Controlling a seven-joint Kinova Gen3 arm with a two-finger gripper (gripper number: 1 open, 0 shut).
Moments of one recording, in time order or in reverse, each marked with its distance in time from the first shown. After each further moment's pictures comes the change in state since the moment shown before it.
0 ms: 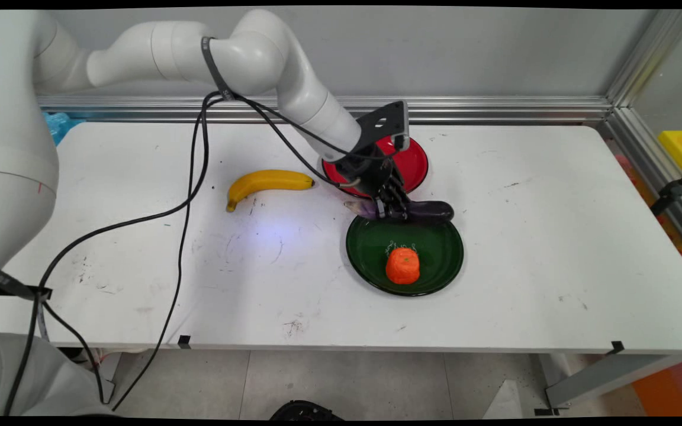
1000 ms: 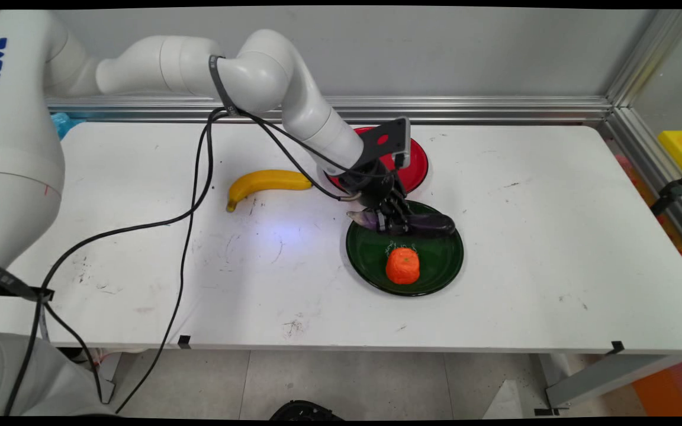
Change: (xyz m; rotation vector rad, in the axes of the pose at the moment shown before) arm -0.008 0.008 0.018 -0.017 0.003 0.040
